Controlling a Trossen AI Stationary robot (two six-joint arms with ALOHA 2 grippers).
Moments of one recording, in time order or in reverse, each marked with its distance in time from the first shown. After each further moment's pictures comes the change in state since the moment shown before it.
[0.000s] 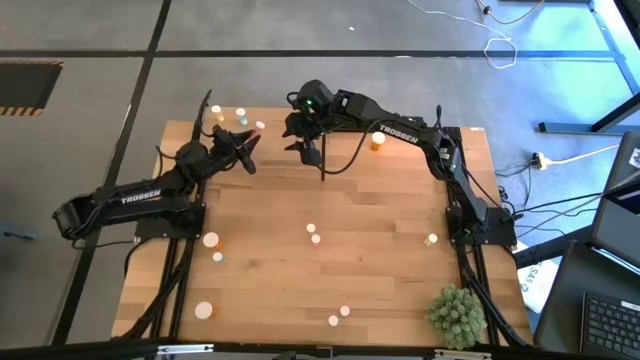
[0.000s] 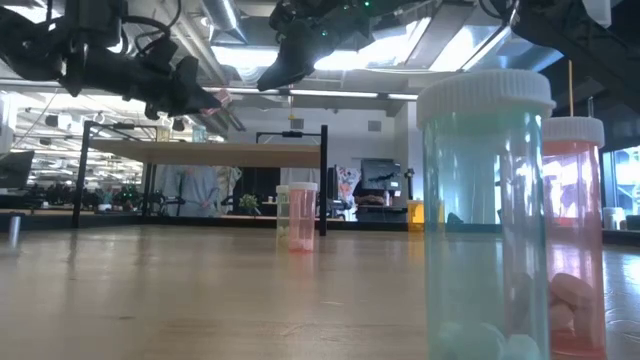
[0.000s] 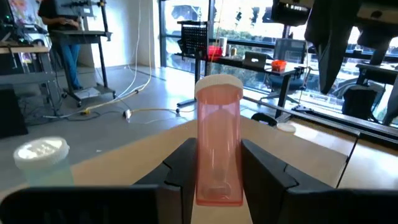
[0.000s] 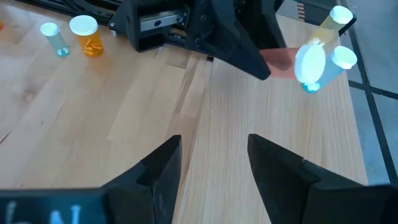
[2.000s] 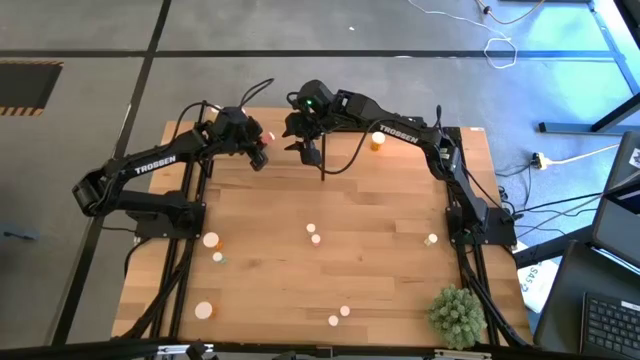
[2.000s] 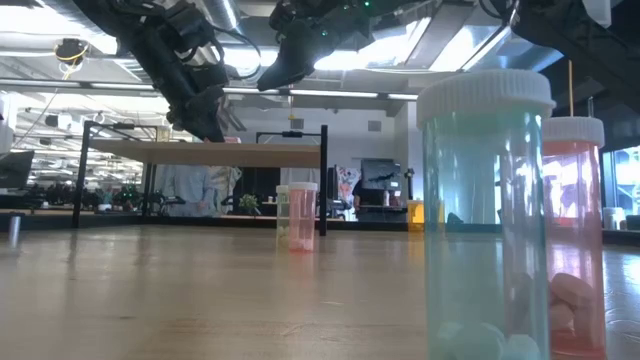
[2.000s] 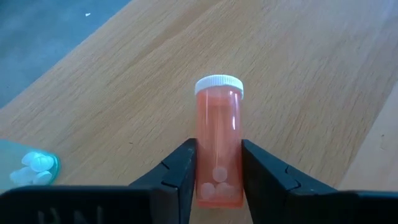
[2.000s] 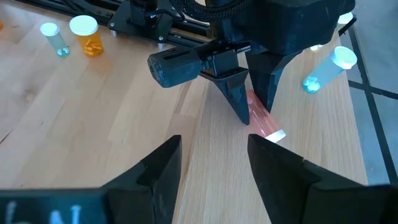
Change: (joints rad) left arm 0.064 0.349 0.549 -0.953 0.083 0.145; right arm 0.000 0.000 0.000 0.000 0.000 0.000
